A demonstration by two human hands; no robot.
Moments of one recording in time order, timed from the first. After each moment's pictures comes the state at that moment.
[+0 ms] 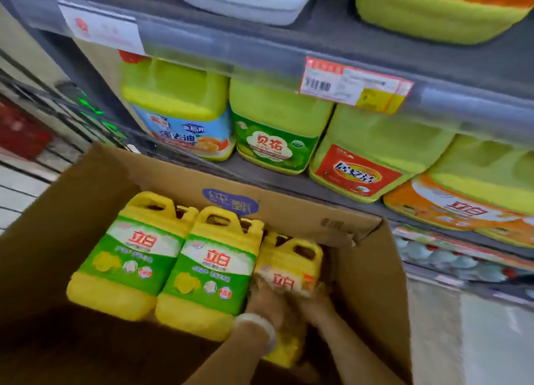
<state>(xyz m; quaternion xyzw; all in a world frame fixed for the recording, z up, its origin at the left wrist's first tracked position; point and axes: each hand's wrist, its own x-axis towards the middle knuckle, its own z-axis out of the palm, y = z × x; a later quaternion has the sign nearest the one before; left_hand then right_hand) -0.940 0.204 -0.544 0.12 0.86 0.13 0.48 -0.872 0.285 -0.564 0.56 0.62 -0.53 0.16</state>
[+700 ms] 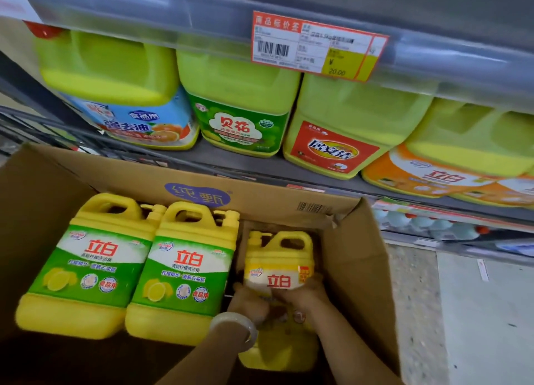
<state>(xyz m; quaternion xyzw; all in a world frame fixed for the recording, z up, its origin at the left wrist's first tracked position) -0.940 0.198 -0.579 -0.03 0.77 0.21 0.60 -0.862 0.290 -0.571 0.62 0.54 -0.51 0.23</state>
